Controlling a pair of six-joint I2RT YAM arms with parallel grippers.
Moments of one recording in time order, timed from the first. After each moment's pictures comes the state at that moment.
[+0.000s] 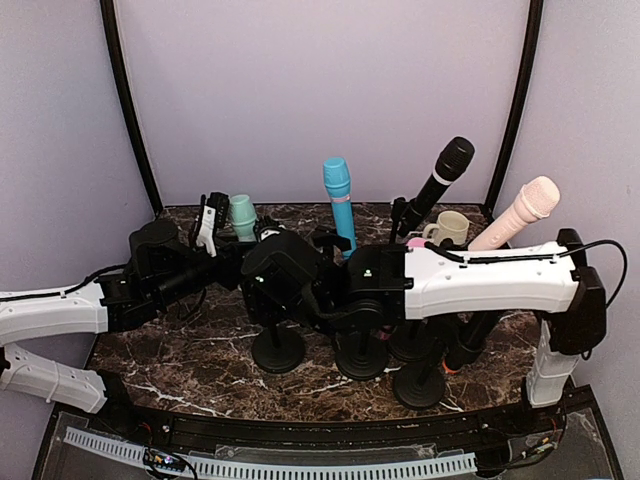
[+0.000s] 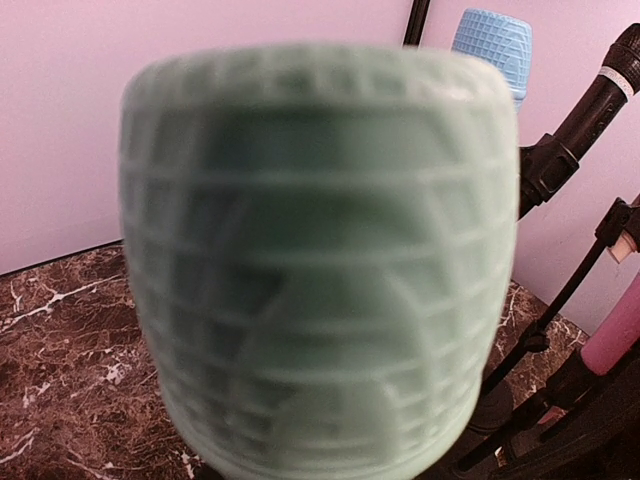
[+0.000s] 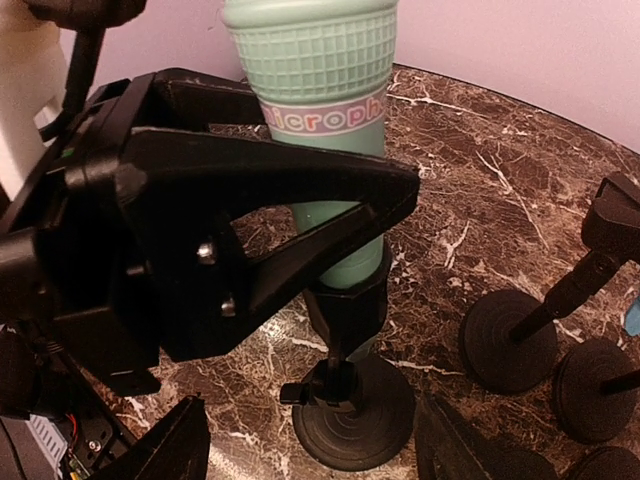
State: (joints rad) left arm -0.83 1.09 0.65 0.28 -0.08 -0.23; right arm 1.41 1.87 1.72 -0.54 0.60 0.62
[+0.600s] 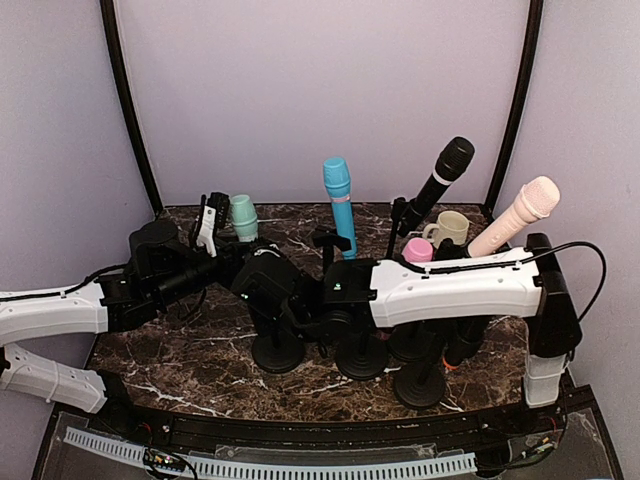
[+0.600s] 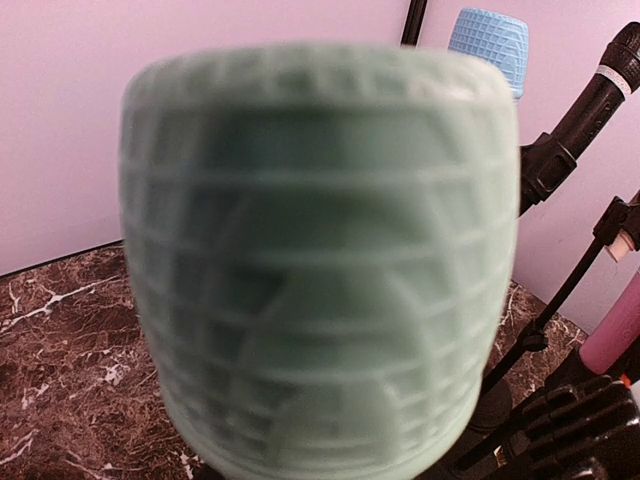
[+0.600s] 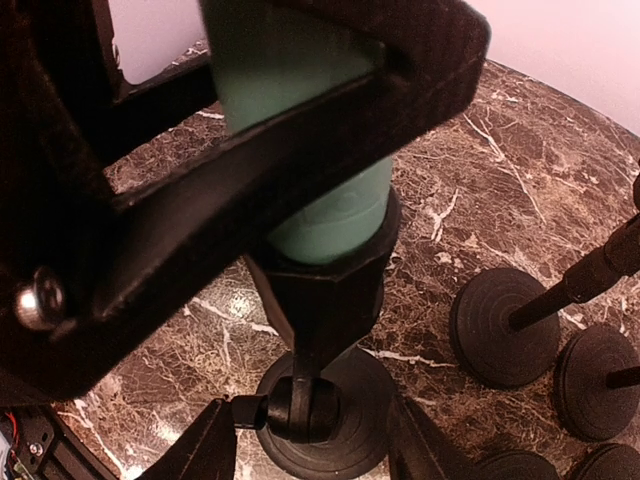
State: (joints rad) left arm -0.83 1.09 0.65 0.28 -0.08 -0.23; right arm 1.38 1.99 1.73 -0.55 0.61 0.62
